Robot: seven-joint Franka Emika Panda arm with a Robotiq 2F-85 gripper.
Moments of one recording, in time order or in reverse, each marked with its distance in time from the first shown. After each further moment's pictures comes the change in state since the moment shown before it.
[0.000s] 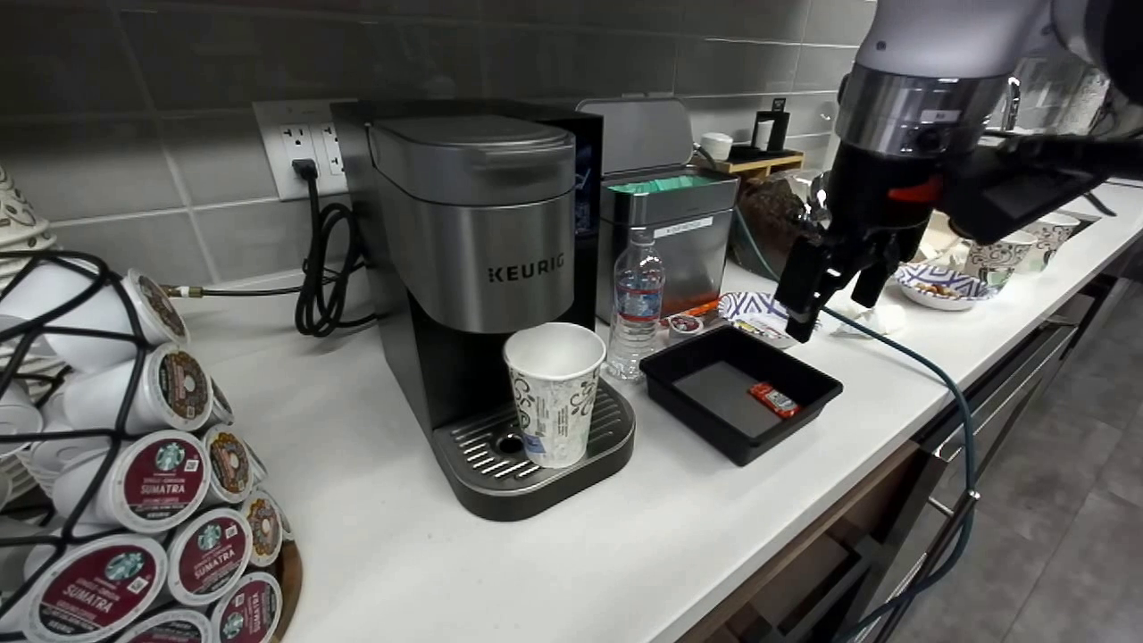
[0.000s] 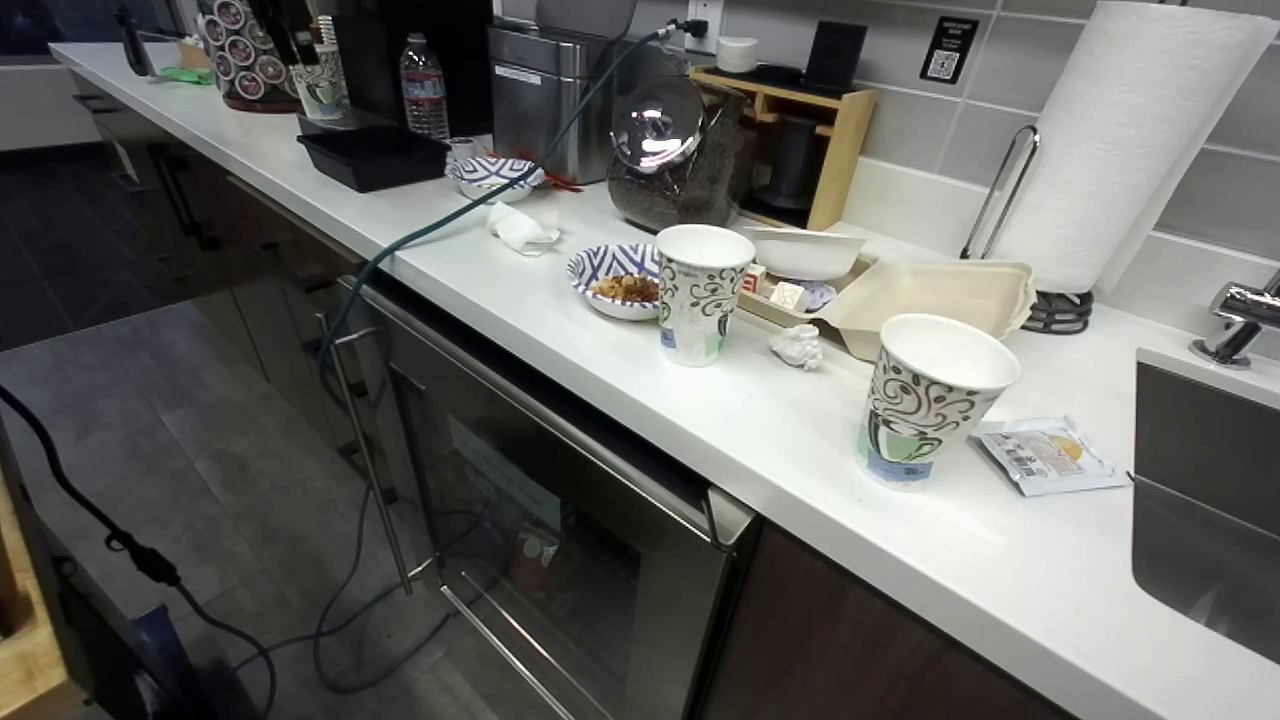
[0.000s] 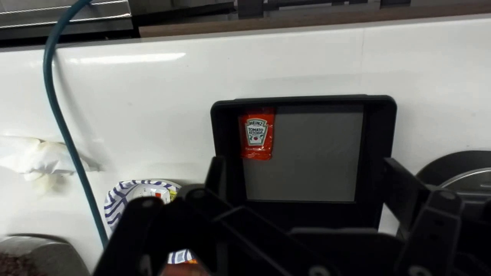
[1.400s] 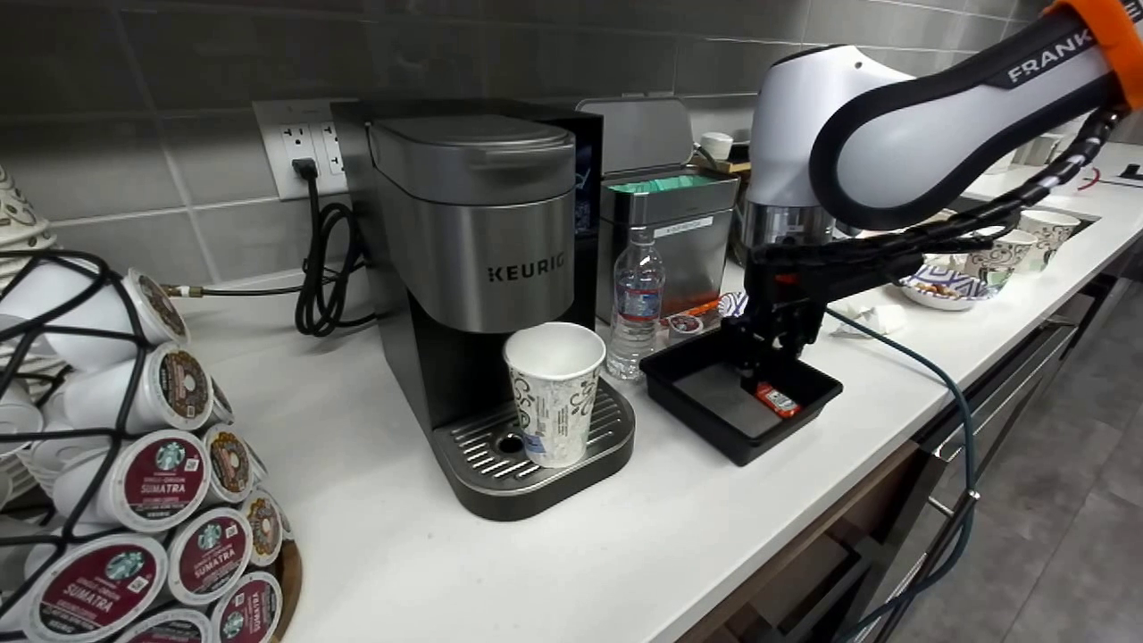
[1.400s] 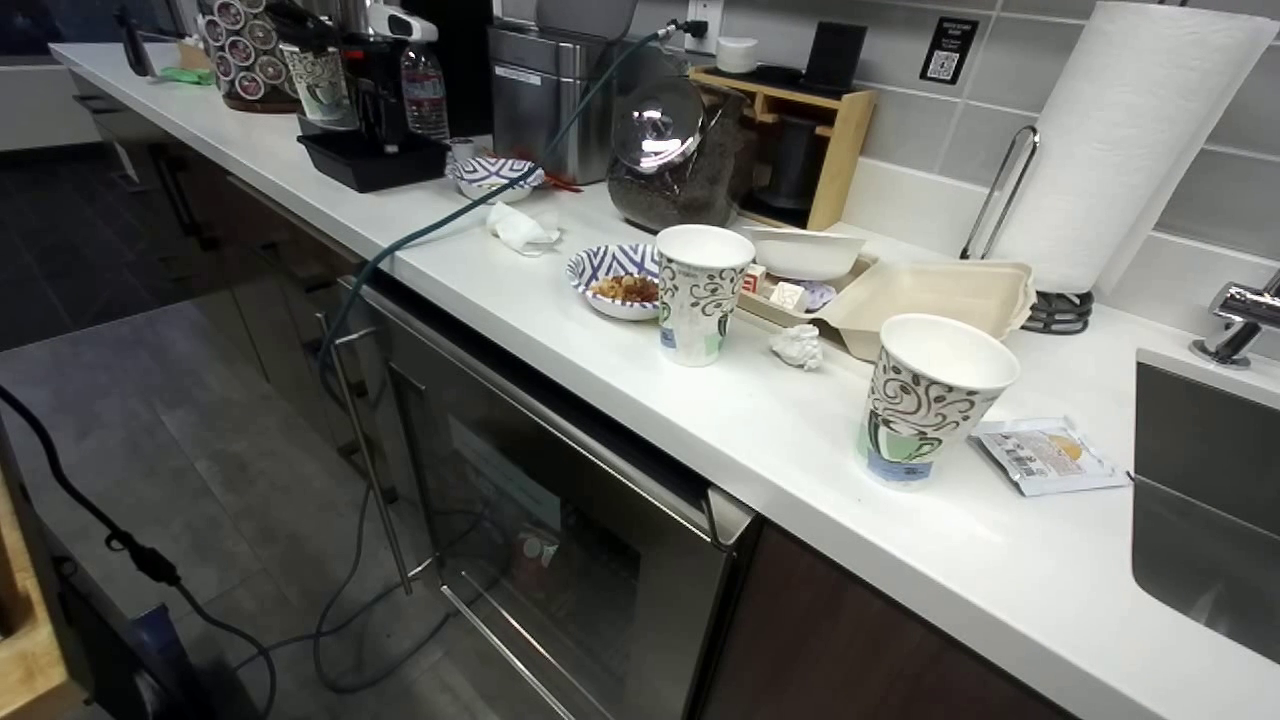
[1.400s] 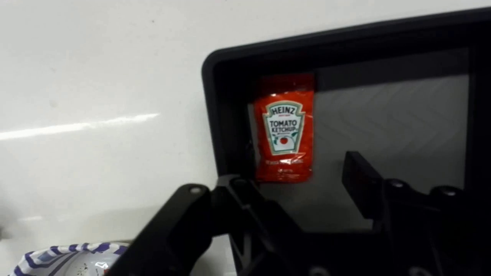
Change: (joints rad) arm 0.058 0.399 -0.217 0.271 0.183 -0.002 -0.203
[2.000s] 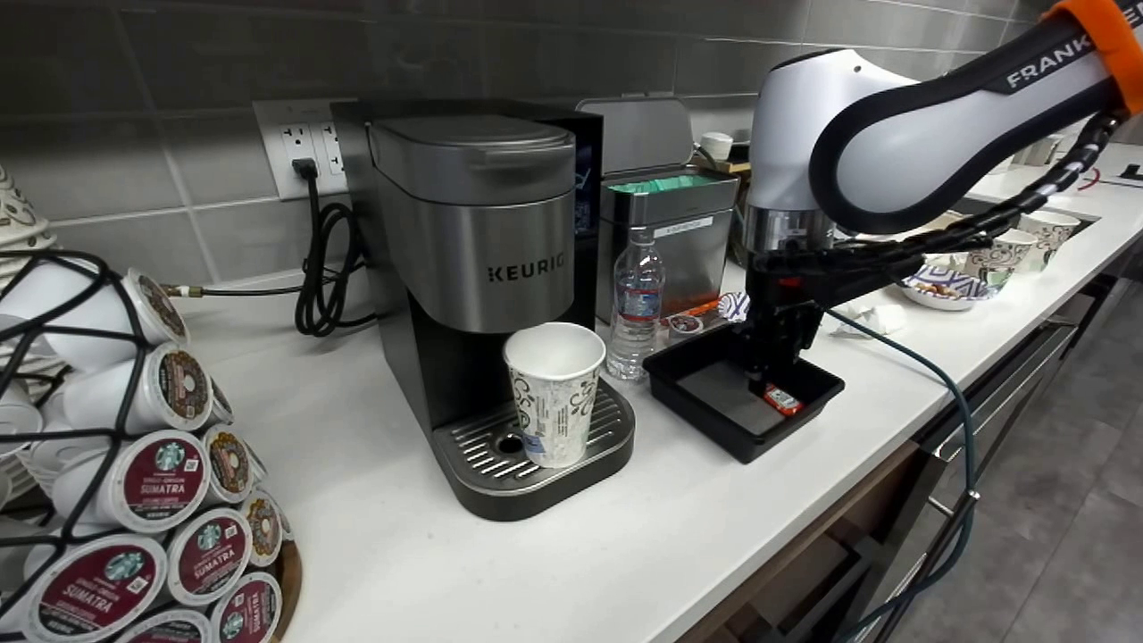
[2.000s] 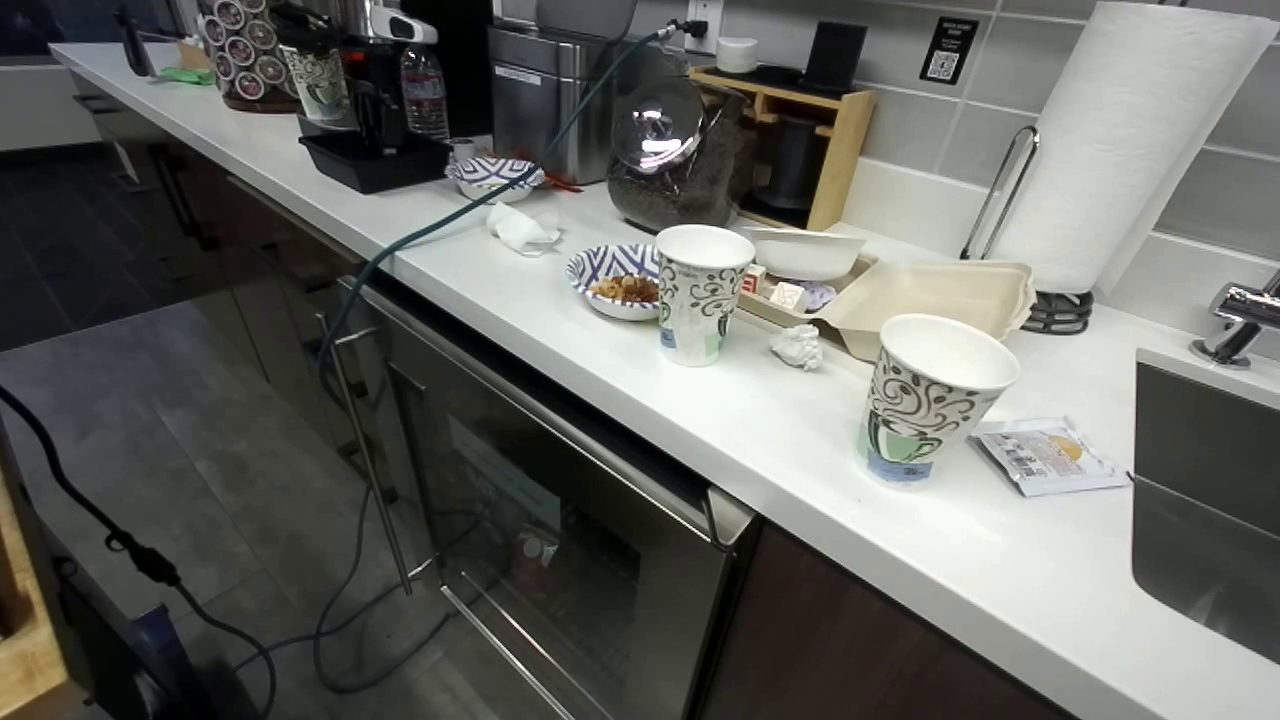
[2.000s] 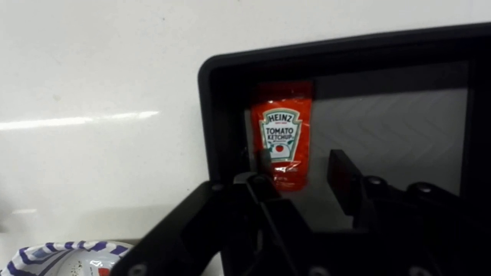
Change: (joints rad) arm 0.017 0.001 -0.016 -0.005 -0.001 -0.004 -0.045
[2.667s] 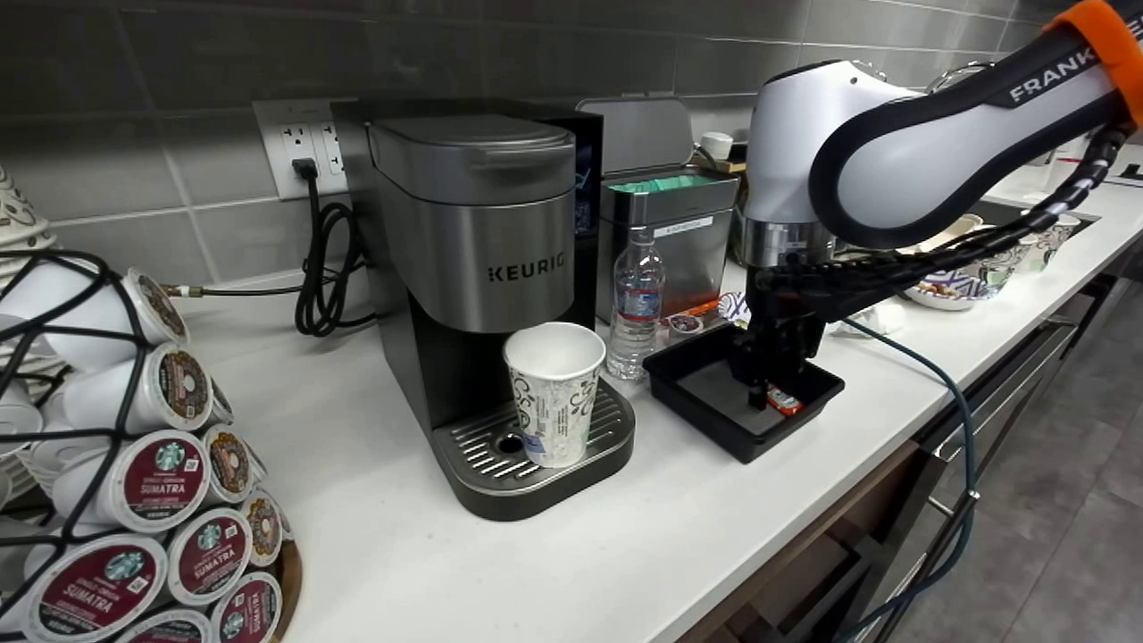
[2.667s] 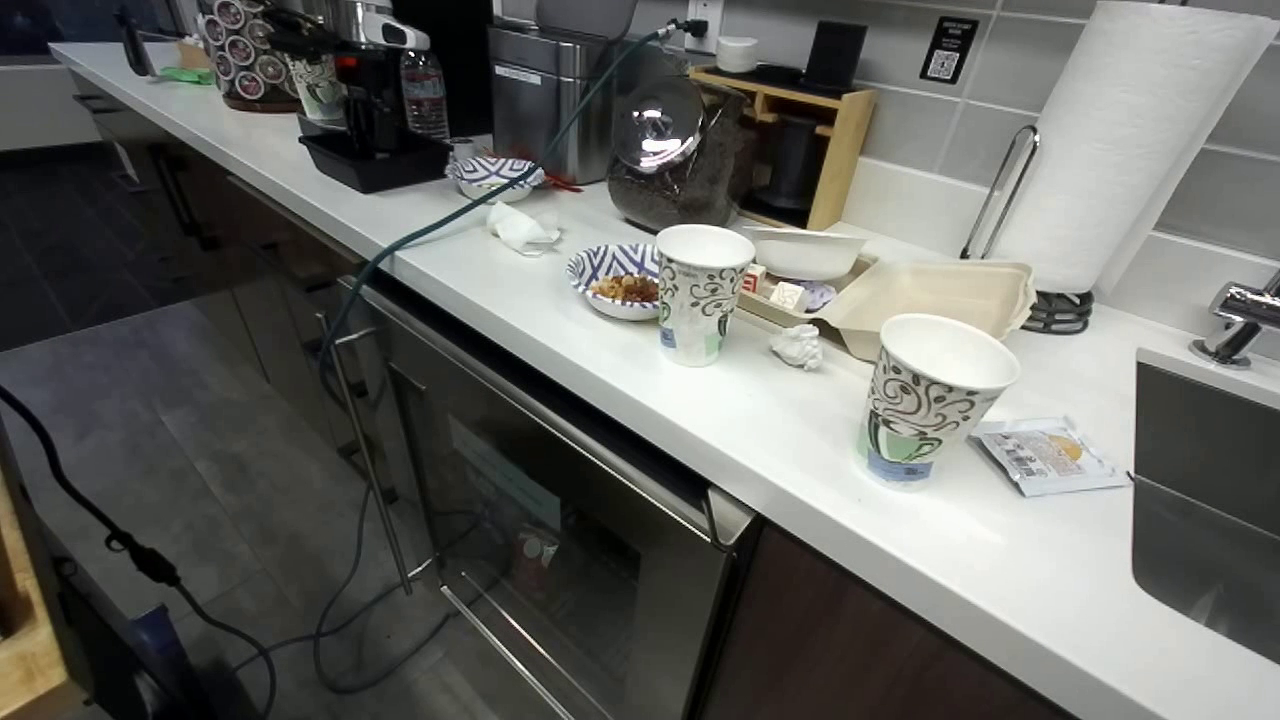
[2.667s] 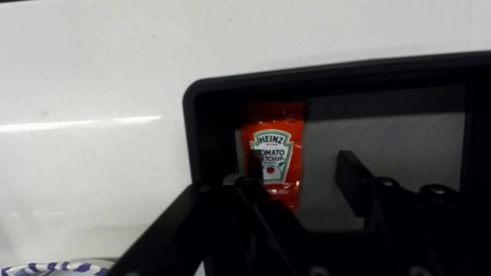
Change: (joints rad) arm 0.025 0.002 -0.011 -0.017 0.000 0.000 0.003
